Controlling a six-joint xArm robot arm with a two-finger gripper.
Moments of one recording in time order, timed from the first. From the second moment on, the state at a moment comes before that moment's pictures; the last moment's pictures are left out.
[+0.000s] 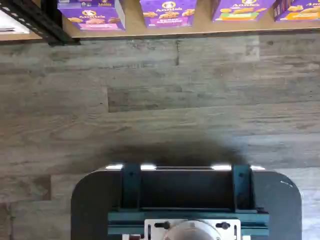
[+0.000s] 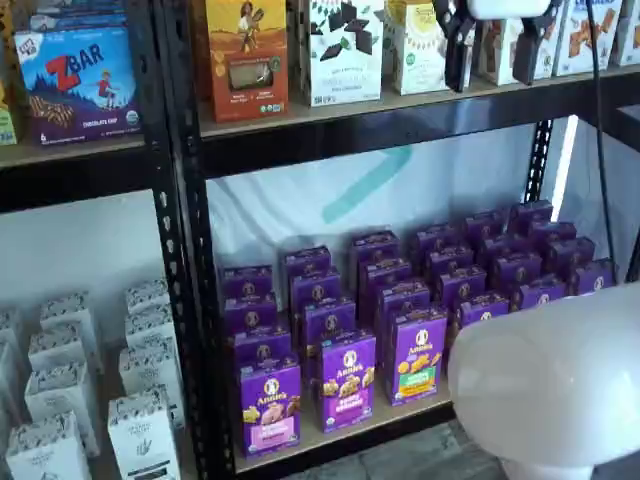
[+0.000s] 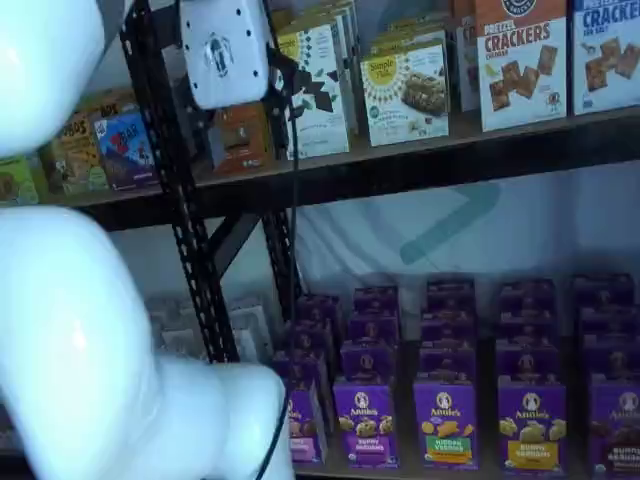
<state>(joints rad) 0.01 -0.84 -1.15 0.04 2.00 0.03</state>
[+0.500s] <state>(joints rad) 0.00 -0.87 -1.11 0.05 1.94 0.02</state>
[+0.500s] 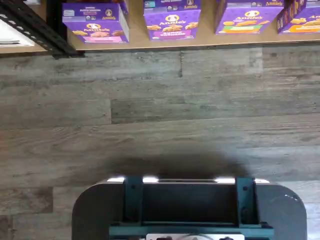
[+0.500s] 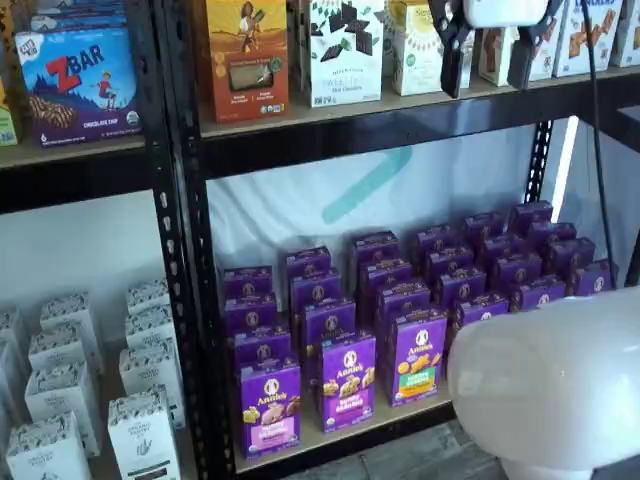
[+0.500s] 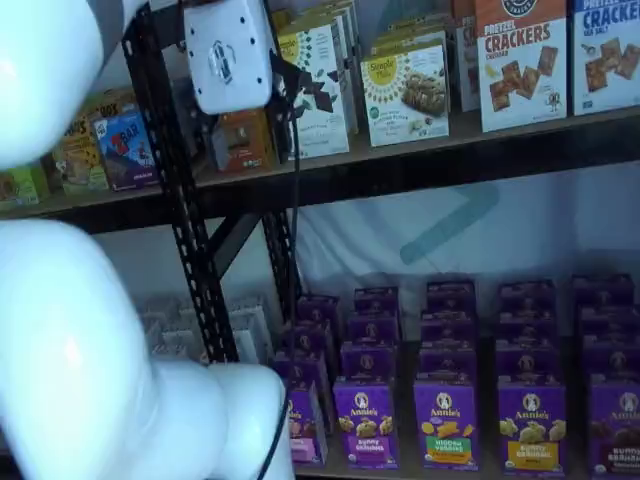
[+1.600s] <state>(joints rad) -0.02 -0.90 -0.78 0.07 1.58 0.00</state>
